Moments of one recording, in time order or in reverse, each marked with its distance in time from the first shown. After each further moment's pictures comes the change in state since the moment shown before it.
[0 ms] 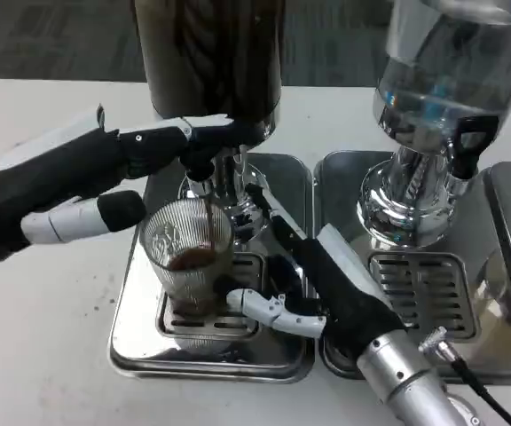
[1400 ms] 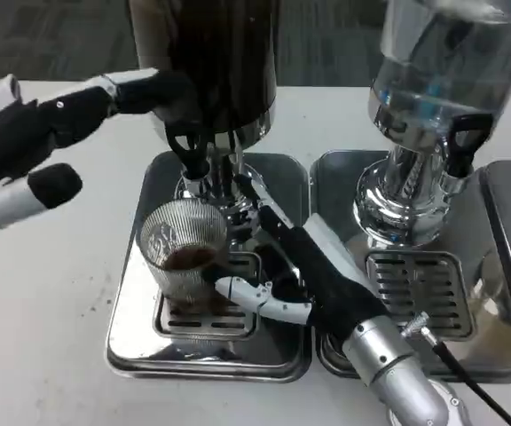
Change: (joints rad) left arm 0.086 0.026 0.140 -0.050 -0.002 -0.045 0.130; right arm -0.086 0.026 0.012 0.117 -0.001 -0.022 -0.035
